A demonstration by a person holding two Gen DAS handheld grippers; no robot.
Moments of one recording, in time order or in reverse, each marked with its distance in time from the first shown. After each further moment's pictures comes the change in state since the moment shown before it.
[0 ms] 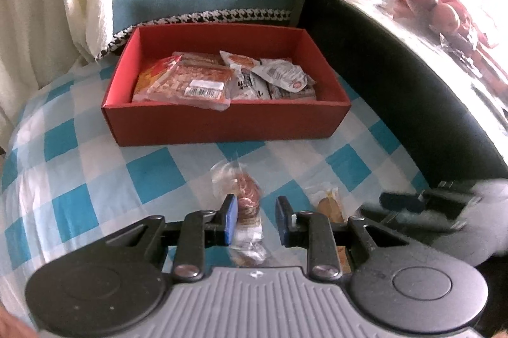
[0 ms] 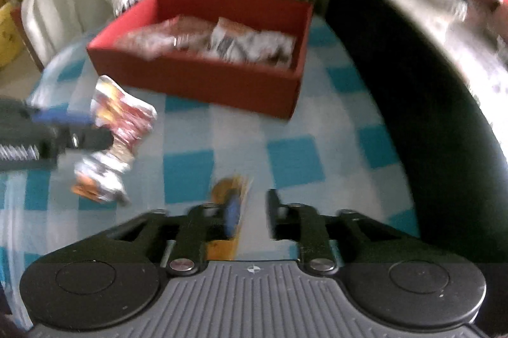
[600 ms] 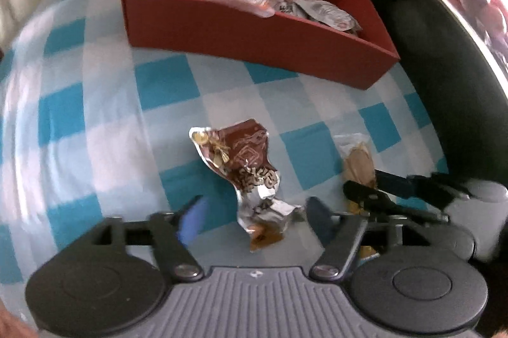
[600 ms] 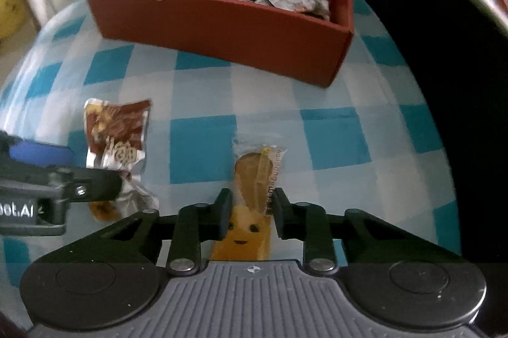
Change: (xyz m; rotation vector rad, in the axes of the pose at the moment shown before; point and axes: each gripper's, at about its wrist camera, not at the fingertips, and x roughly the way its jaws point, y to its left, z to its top) left arm 0.040 0.018 -0.041 -0.223 0.181 0.017; right arm 0.043 0.024 -0.010 -0.099 0.065 -0.009
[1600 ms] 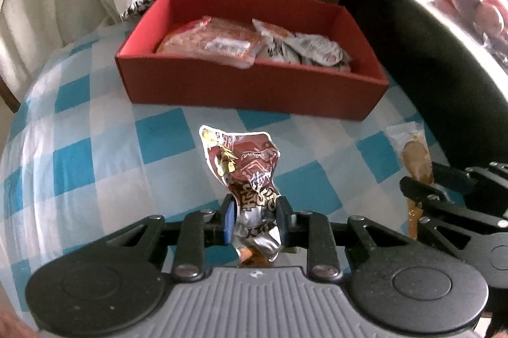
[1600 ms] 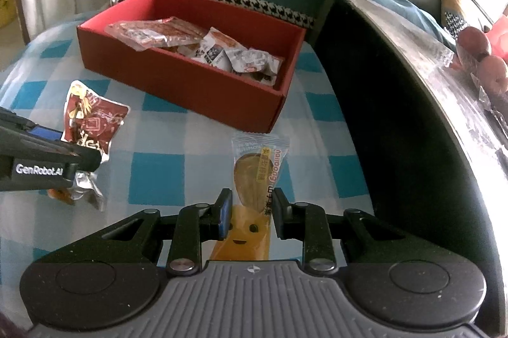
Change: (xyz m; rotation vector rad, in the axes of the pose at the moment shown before) left arm -0.015 -0.031 0.011 0.093 -0.152 0.094; right arm -0.048 -0.020 0.002 -0.060 -0.158 -0.145
